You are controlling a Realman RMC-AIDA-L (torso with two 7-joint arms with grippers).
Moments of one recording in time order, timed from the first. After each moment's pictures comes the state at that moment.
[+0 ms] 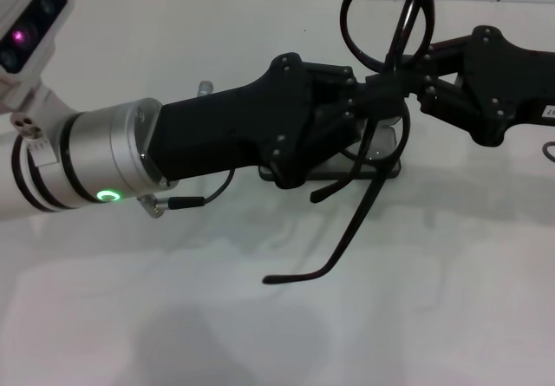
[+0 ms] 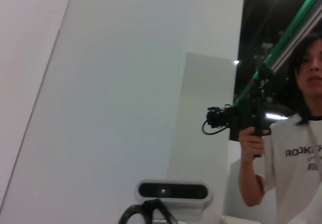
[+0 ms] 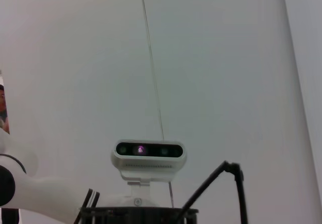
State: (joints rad) left arm -0.54 -2.10 1.35 0.52 1.07 1.80 -1.22; right arm 0.49 2.02 -1.11 -0.89 -1.40 -1.69 1.46
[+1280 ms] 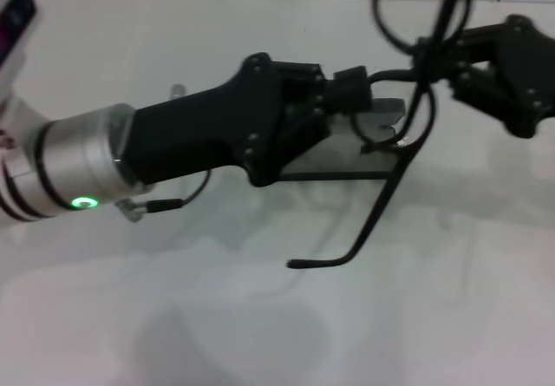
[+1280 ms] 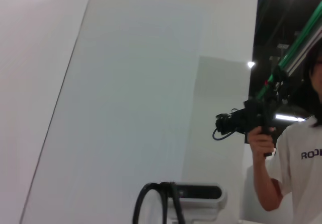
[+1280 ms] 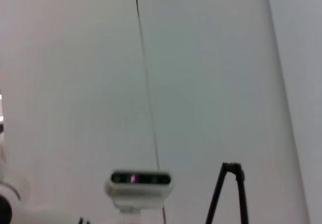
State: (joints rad) left arm -0.49 -2.08 1.34 0.54 1.06 1.81 -1.21; right arm 0.46 2.02 -1.05 -0.89 -1.37 -1.75 1.45
